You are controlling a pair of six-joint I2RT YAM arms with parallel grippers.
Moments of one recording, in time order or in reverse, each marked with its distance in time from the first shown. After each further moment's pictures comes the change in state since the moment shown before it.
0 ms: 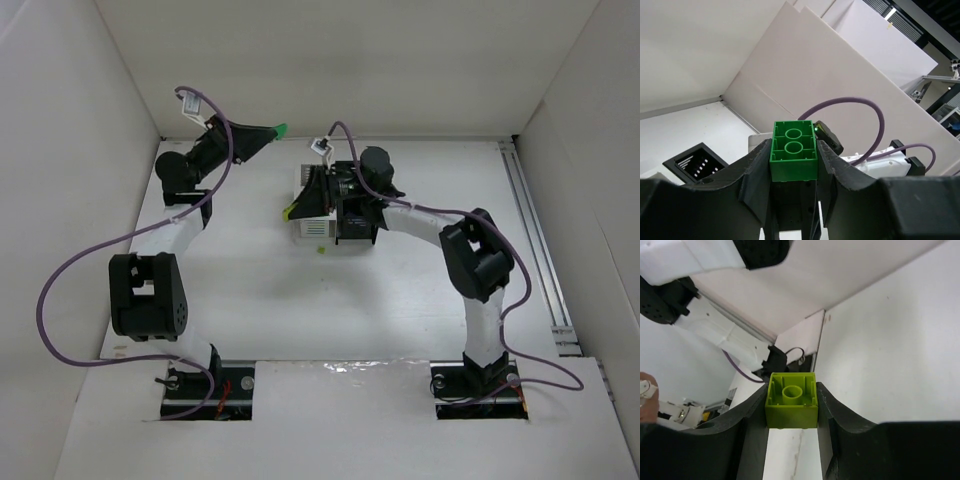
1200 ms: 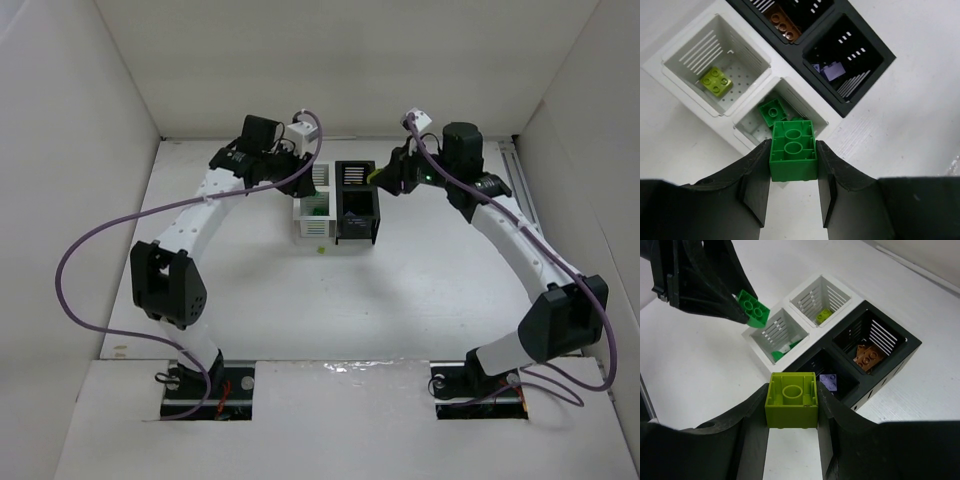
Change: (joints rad) left arm -0.351 0.117 0.511 -1.810 -0.404 1.401; right arm -0.294 -0.577 -0.124 -1.056 0.543 -0.948
